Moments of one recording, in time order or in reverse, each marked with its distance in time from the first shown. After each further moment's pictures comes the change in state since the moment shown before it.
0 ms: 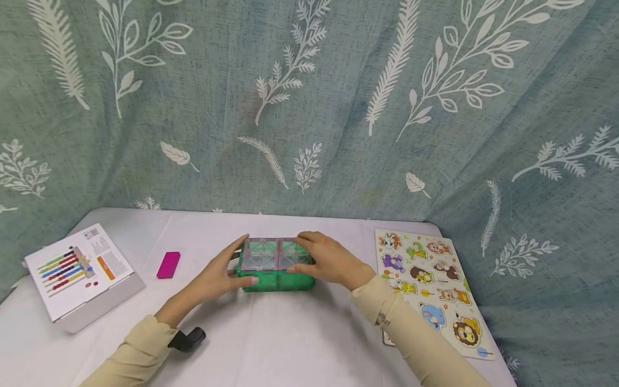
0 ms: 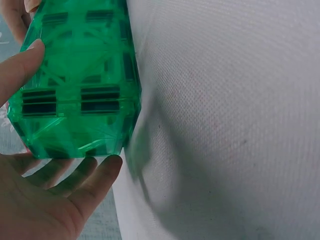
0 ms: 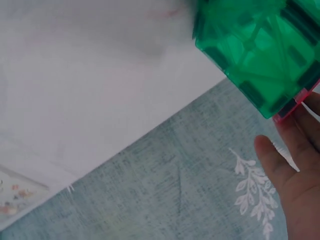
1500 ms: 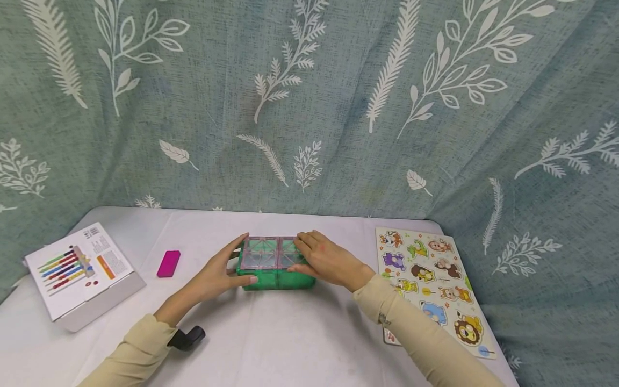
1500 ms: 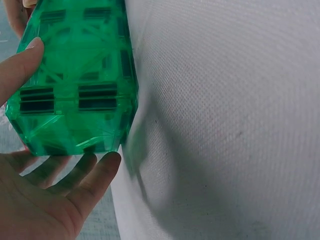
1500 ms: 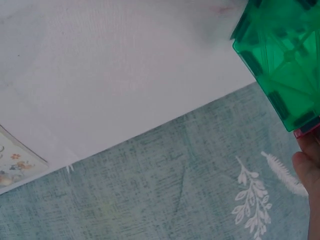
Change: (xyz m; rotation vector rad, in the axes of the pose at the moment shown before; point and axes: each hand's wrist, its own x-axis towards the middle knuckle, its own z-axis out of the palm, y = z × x) left_hand 0.000 0.002 -0.001 -0.034 -0.014 -0.012; right_hand 0.000 0.008 0.014 -0.396 0.216 -0.272
